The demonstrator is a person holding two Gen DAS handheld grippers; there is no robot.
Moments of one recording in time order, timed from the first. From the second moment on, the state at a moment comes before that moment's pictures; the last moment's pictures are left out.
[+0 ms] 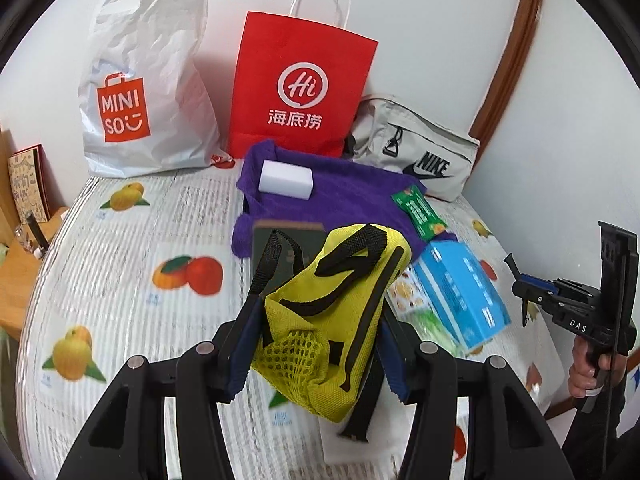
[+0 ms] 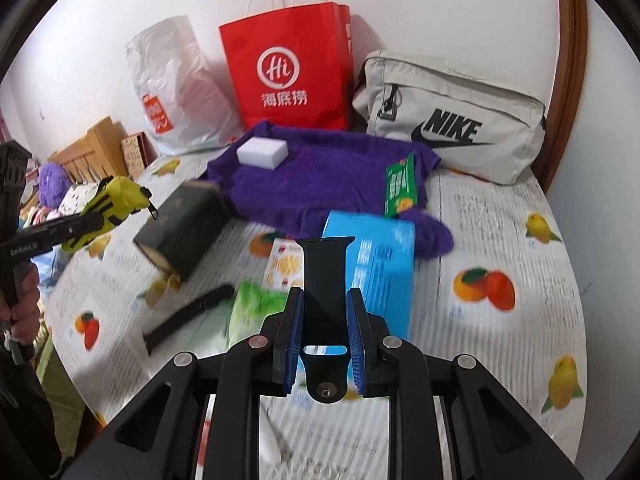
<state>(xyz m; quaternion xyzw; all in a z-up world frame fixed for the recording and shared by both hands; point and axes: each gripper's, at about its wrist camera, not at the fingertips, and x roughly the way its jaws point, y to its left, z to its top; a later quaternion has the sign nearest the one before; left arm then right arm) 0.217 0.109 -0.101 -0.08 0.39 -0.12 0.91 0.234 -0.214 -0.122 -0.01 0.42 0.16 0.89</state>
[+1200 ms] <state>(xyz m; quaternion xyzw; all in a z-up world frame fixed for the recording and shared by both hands) 0.406 0.072 -0.133 -0.10 0.44 -0.13 0.88 0.438 -0.203 -0.165 -0.01 0.47 0.14 0.87</state>
